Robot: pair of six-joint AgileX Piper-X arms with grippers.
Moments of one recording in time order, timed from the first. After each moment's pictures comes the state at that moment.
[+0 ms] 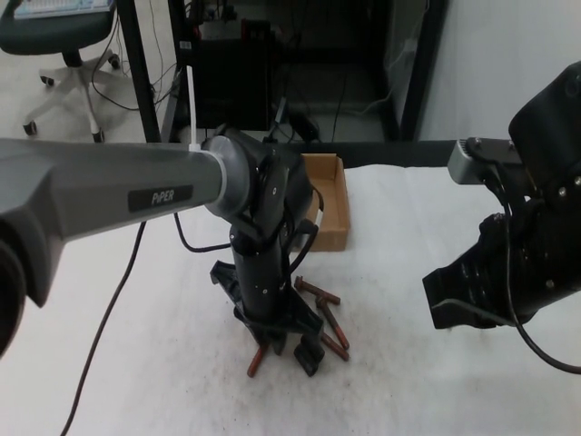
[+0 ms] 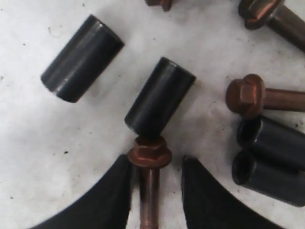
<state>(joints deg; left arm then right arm) -35.5 114.4 -77.9 52.4 0.0 -3.3 23.4 68.2 -52.2 53.1 -13.4 10.4</state>
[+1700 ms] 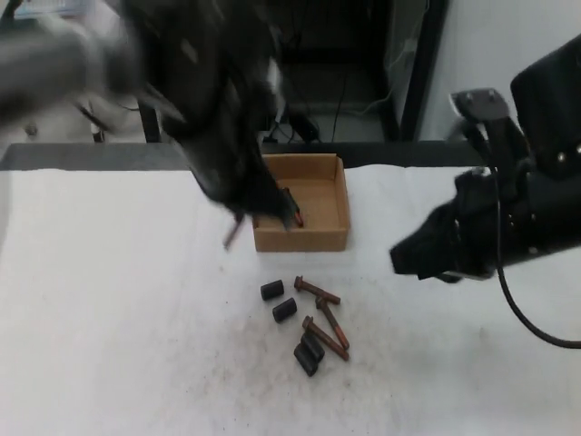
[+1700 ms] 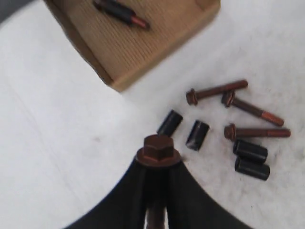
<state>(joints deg) -30.1 87.6 -78.0 51.2 -1.8 8.2 23.4 69.0 -52.2 38.2 -25.2 -0.8</state>
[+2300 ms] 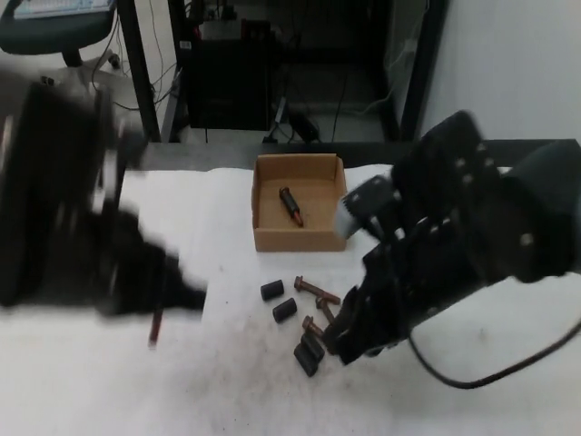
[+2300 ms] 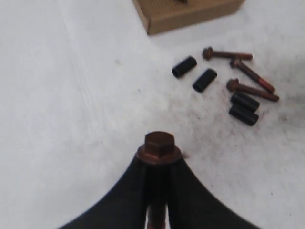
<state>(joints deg) -24.7 57.2 -40.7 39.3 3.7 -5.2 34.7 89.6 -55.5 33.7 -21.4 -4.7</state>
